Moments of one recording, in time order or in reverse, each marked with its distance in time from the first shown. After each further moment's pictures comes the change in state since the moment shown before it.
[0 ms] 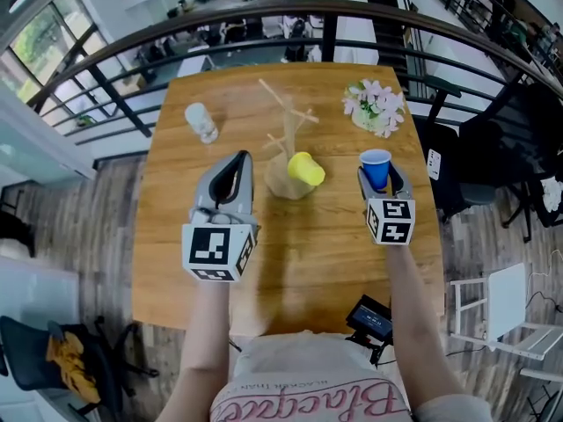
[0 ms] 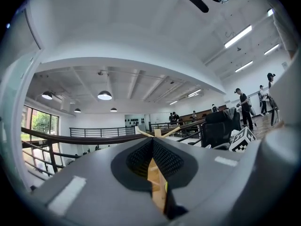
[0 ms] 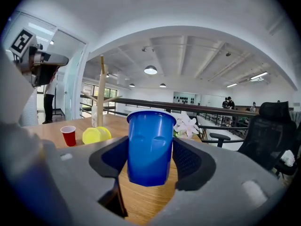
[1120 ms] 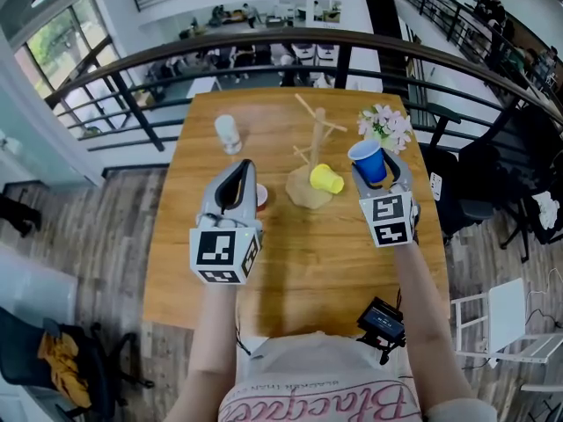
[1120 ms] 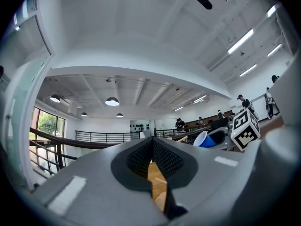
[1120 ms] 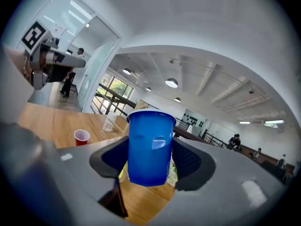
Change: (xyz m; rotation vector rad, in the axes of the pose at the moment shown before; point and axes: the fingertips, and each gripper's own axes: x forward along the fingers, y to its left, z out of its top) left arm -0.064 0.041 0.026 -0.026 -0.080 0.067; right arm -0.042 0.092 0.123 -0.384 -0.095 0.052
